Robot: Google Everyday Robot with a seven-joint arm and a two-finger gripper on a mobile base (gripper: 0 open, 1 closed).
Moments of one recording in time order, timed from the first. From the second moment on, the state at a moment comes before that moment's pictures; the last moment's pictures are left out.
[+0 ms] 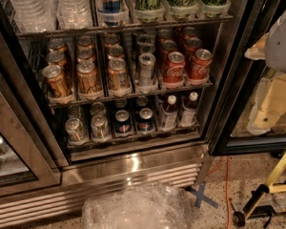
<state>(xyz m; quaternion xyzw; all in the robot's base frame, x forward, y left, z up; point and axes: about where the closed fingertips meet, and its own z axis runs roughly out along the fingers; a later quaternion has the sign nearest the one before) 0.438 -0.217 0.976 -0.60 0.78 -0.03 0.16</state>
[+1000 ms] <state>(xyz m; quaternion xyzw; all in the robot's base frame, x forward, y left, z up) 0.450 -0.151 0.952 -0.59 0.78 0.04 0.23</state>
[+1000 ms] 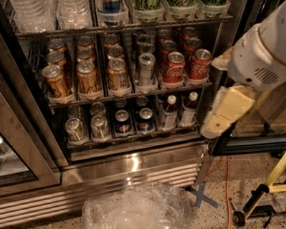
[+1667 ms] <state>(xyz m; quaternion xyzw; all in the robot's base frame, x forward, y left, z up) 0.447 -0.044 0.941 -0.58 0.72 0.18 0.33</state>
